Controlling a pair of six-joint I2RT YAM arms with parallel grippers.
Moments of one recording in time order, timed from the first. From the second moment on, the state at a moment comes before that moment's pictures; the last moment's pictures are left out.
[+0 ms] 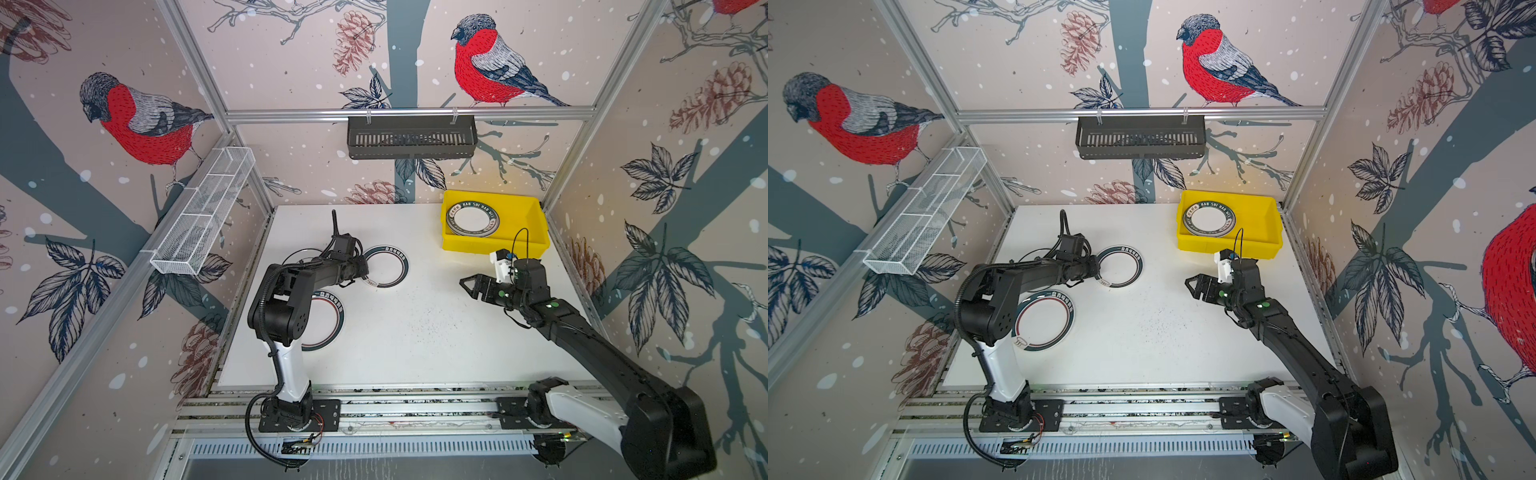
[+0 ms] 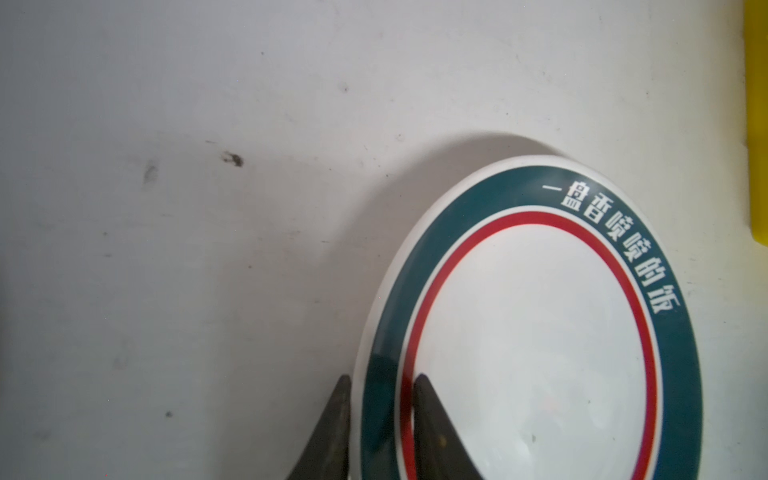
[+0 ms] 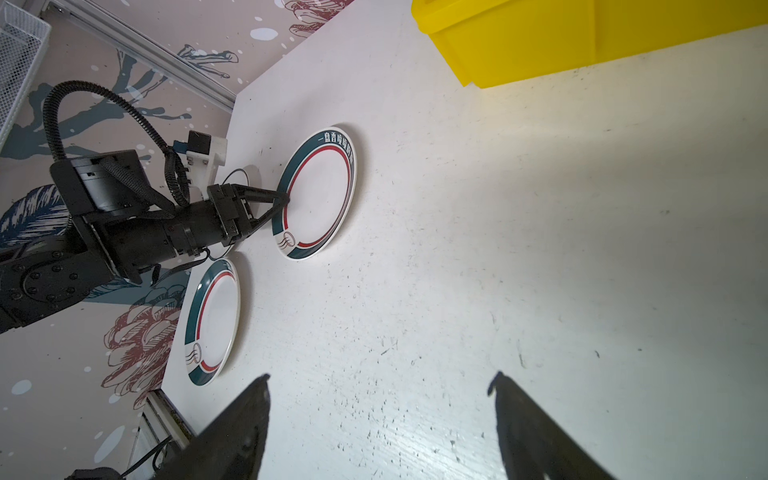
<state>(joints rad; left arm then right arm) -0.26 1.91 1.06 -0.05 0.14 -0.45 0.27 1.06 0.61 -0.19 -0.45 0.53</state>
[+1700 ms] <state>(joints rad) -0.46 1.76 0.85 0.50 0.61 -0.95 0.27 1.11 0.50 0.03 -0.51 0.65</state>
